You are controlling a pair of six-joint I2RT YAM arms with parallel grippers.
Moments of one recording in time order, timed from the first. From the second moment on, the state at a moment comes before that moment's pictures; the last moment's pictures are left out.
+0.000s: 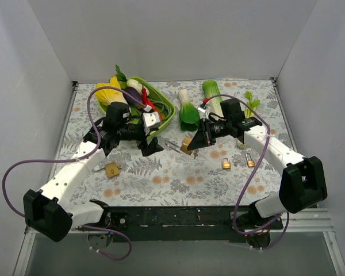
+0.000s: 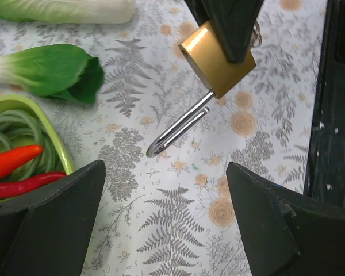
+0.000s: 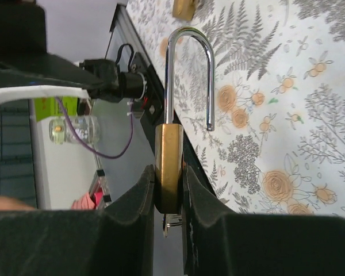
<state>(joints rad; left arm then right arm) -0.45 1.19 1.07 -0.44 0.72 0.46 0.43 1.45 1.07 -0.42 -1.01 0.39</state>
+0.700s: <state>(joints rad) -0.72 1.21 0.94 -0.58 0.72 0.91 0.57 1.43 1.07 -0.49 -1.12 0.31</state>
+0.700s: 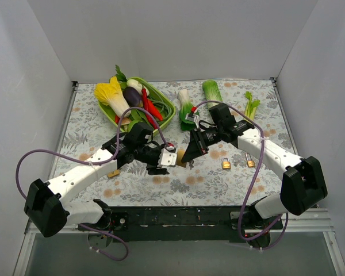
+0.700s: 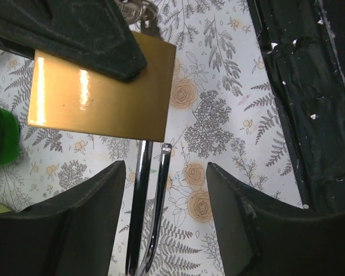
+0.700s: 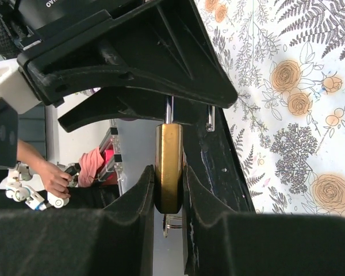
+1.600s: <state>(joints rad) -0.73 1.21 0.92 -0.56 0.64 0.81 0.46 1.43 1.17 -0.57 -1.03 0.17</state>
